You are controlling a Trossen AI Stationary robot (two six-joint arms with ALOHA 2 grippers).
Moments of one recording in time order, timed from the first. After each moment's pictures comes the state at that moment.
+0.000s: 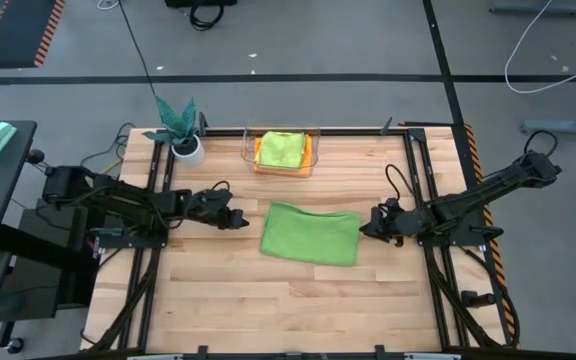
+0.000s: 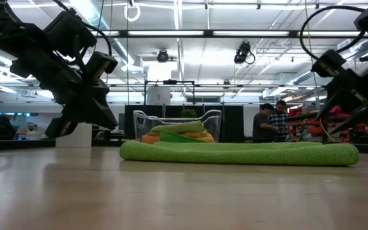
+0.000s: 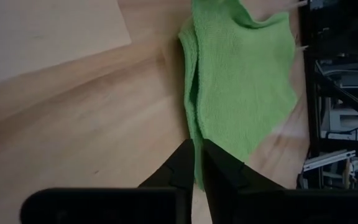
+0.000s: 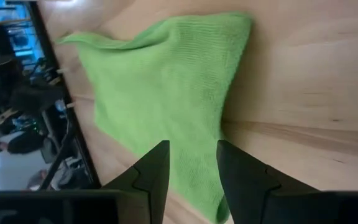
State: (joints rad) left arm 0.06 1.25 0.29 0.33 0.05 -1.24; right arm 0.34 0.69 0.12 -0.16 0.33 1.99
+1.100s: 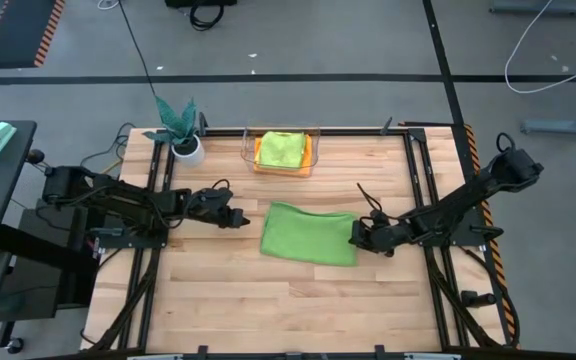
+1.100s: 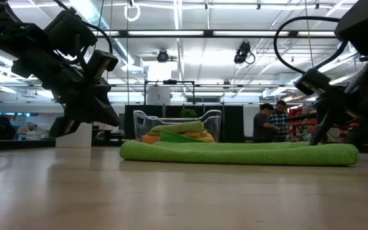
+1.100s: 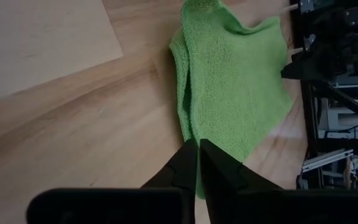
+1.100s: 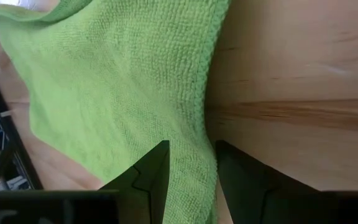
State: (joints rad) left arm 0.07 1.25 0.29 0.35 0.05 -1.21; right arm 0.37 1.25 0.26 0.06 0.29 2.07
